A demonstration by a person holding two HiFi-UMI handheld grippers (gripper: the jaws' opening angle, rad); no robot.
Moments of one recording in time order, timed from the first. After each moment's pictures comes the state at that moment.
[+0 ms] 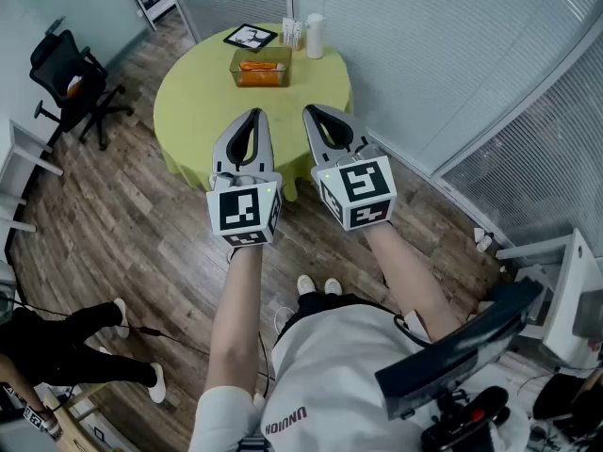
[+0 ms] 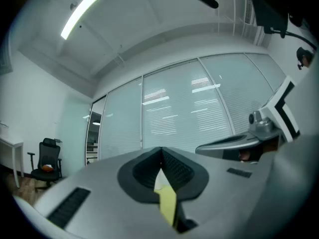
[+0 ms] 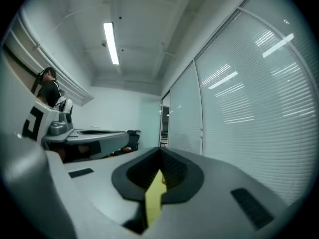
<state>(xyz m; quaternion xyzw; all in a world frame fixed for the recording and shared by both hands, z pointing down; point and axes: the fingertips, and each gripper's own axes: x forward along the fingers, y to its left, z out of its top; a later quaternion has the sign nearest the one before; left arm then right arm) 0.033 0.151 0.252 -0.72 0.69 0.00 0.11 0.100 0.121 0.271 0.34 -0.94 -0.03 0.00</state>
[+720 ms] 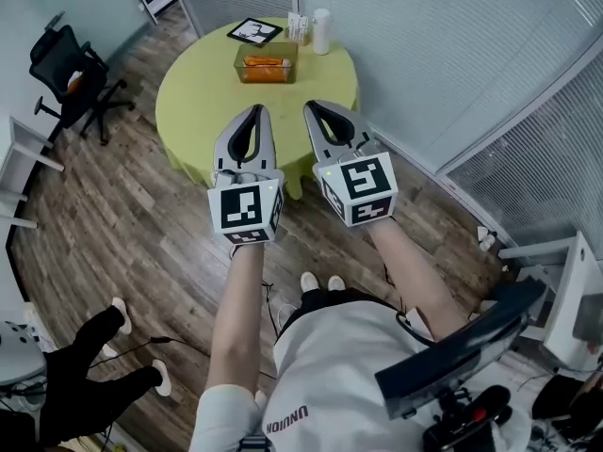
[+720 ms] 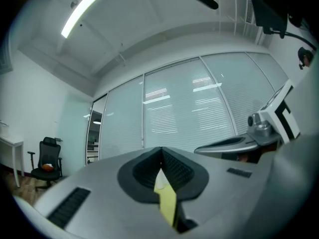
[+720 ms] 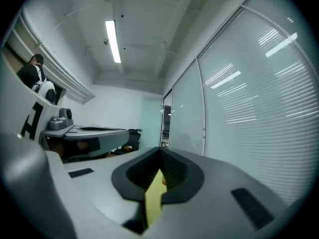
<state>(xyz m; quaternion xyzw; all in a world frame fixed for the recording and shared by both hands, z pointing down) 0.014 0.139 0.257 -0.71 0.69 0.00 0.10 0.080 0.107 0.277 0.34 -0.94 -0.04 0.01</state>
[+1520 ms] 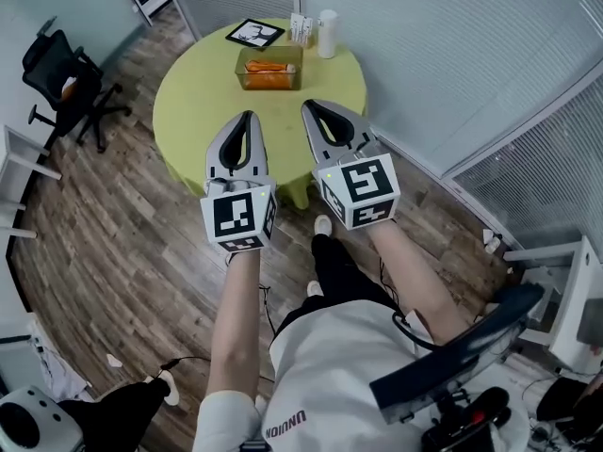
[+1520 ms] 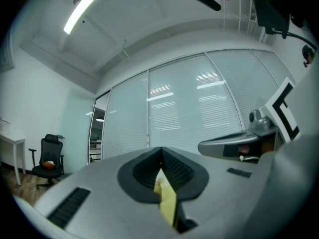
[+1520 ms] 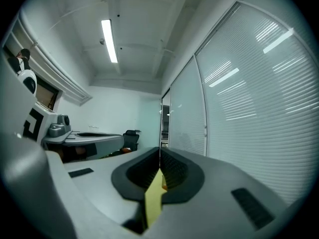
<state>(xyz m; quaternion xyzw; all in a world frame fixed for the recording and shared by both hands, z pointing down) -0.036 0.105 0.278 -0.71 0.70 0.00 0.09 0.044 0.068 0.288 0.34 -0.94 -0.03 0.00</state>
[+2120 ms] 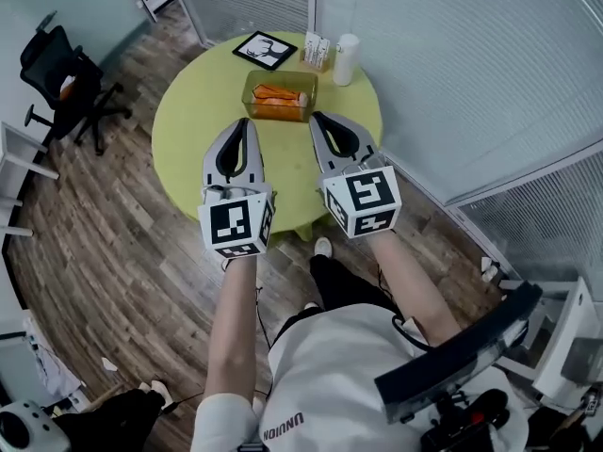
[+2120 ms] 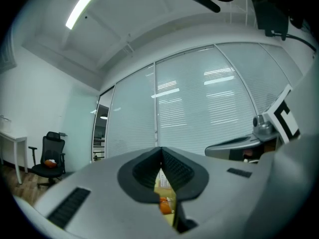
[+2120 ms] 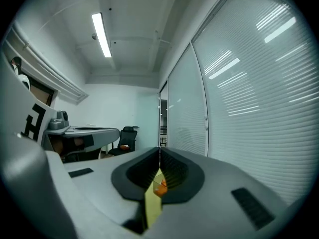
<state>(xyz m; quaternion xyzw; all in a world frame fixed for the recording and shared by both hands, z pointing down) -0.092 0.001 0.285 -0.69 0.72 -0.01 0.08 0.002 -0.046 0.310 0.34 -0.94 0.00 0.02</state>
